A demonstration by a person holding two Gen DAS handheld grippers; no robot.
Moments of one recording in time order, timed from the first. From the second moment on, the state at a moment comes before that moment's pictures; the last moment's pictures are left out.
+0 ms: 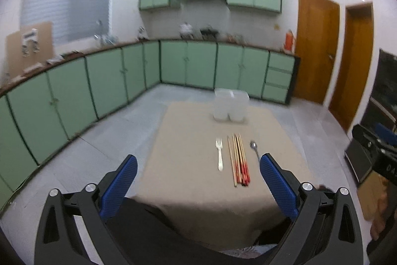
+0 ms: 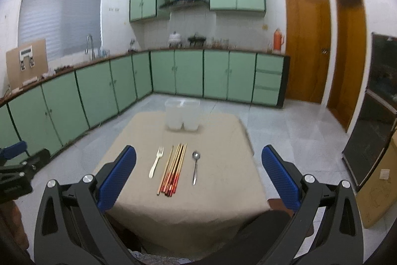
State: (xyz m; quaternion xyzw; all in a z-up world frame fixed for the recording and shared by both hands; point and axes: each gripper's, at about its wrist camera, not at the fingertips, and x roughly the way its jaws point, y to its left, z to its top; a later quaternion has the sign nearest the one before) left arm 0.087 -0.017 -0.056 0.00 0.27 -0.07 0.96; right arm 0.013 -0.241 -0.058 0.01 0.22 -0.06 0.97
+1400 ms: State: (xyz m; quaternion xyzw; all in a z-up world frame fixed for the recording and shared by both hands) left arm 0.424 -0.123 -0.283 0.06 0.50 -0.19 0.85; right arm 0.361 -0.289 -0.284 0.05 0.53 0.05 0.84
